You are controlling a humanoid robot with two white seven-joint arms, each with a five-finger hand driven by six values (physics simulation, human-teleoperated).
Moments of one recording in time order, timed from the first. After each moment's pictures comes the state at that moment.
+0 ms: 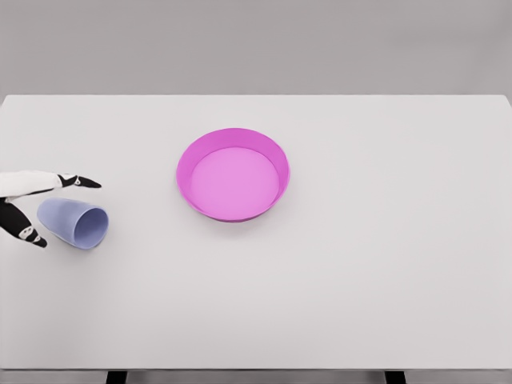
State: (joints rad) left arm -0.49 1.25 -0.68 -1.69 0.13 -0.13 -0.61; right arm 0.03 0.00 0.28 0.05 -0.09 -0.07 -0.11
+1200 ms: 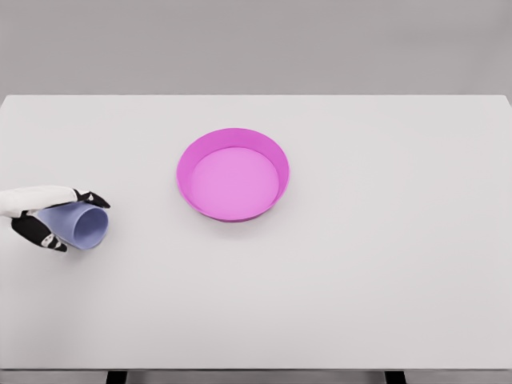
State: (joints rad) left arm -0.44 1.16 -0.67 -1.65 0.06 -0.08 -0.61; right arm 0.03 0.00 0.28 0.05 -0.09 -0.07 -0.11
